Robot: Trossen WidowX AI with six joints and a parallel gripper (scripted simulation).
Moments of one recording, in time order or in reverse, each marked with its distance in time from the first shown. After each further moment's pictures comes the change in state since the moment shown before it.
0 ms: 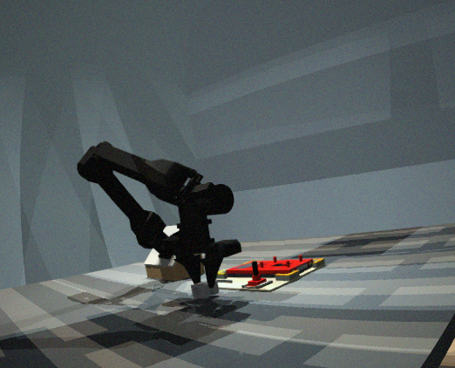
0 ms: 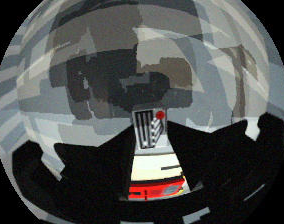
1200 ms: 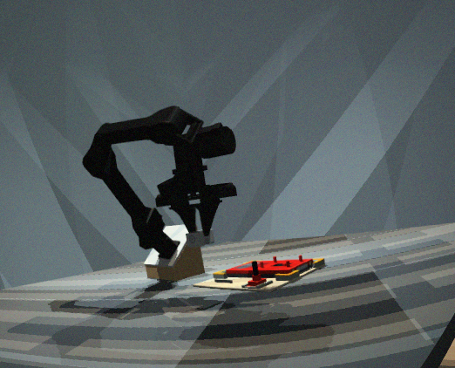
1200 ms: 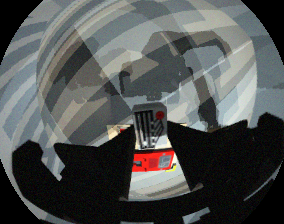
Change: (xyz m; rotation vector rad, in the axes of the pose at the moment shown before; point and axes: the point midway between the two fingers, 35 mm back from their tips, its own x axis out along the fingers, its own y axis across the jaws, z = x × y) arm -0.112 0.003 -0.009 -0.002 -0.001 0.007
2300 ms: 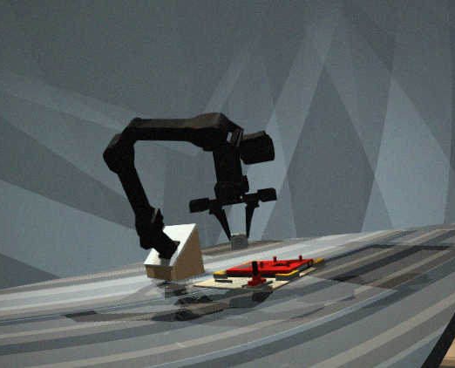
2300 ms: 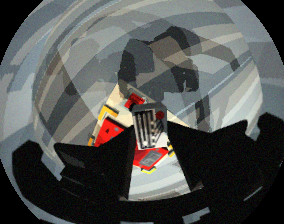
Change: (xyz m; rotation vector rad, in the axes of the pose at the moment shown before) arm 0.021 0.041 -0.078 -0.593 0.008 0.006
